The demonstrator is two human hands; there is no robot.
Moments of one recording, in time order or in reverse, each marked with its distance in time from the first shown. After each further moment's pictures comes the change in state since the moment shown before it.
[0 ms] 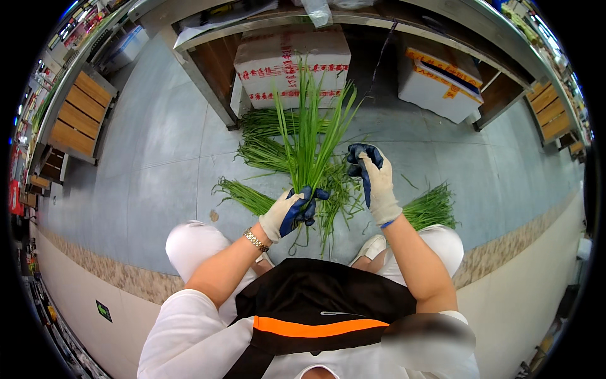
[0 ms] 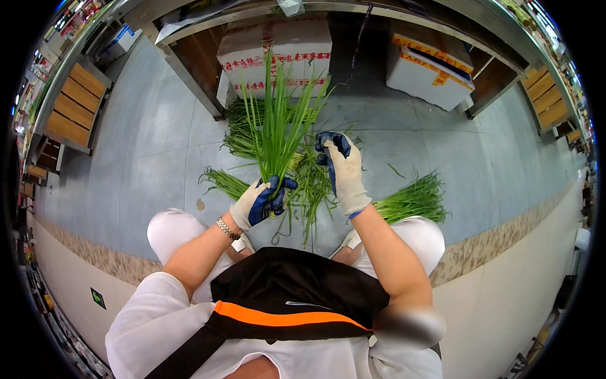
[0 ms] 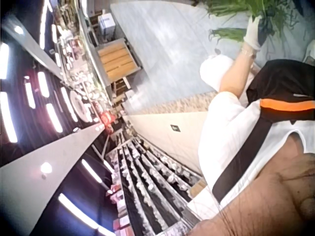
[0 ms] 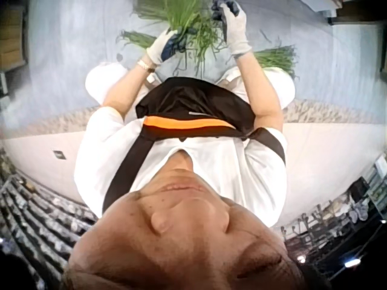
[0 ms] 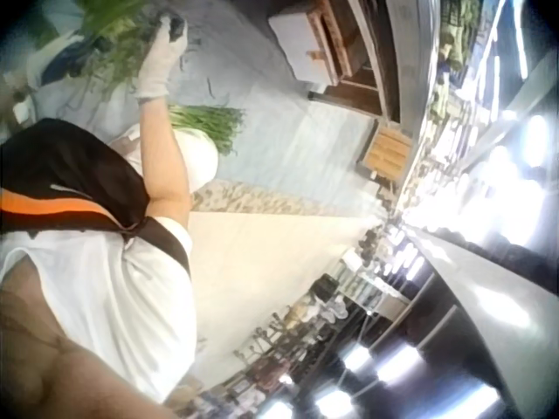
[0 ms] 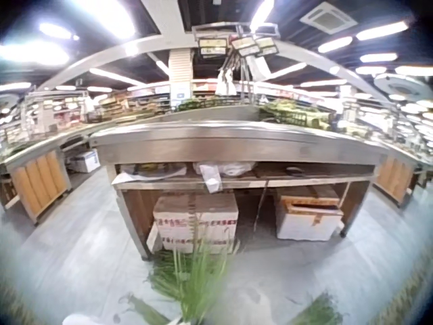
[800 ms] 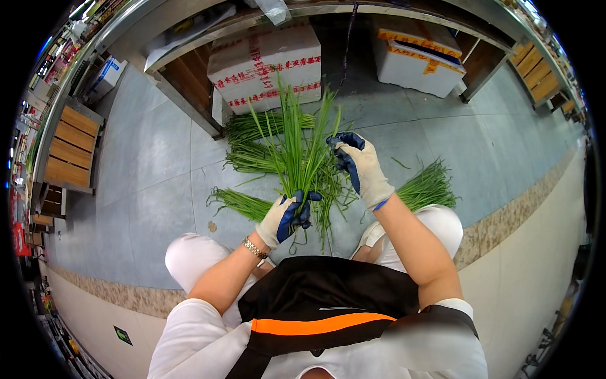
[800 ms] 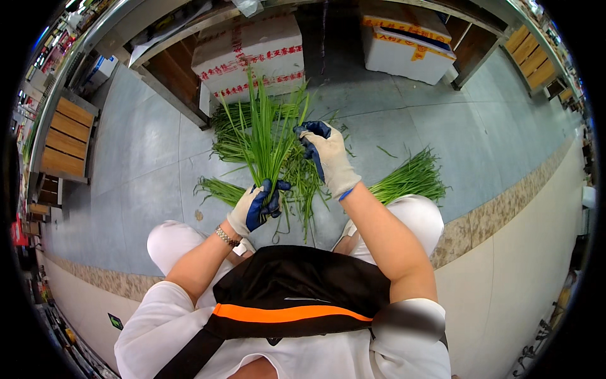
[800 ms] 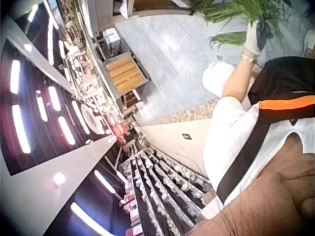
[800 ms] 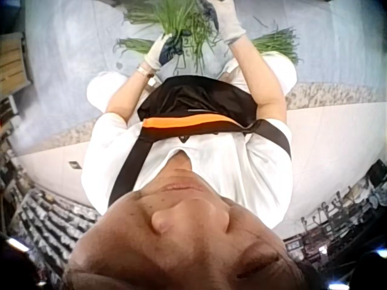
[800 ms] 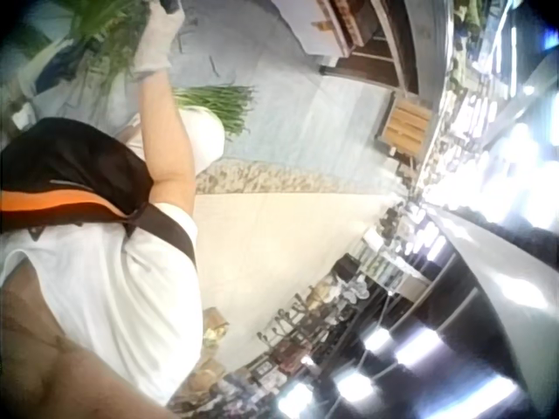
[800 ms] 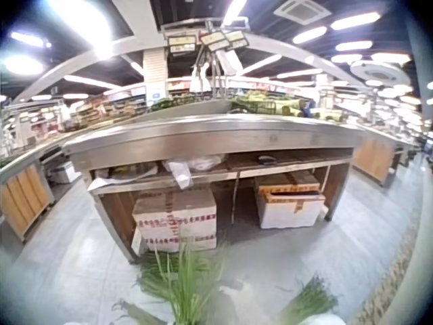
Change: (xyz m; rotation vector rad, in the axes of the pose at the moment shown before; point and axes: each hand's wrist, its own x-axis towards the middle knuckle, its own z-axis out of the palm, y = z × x) left_hand 0.005 -0.021 0.008 0.164 0.042 -0.045; right_hand 0.009 -0.002 -0.015 0.033 -0.030 0.179
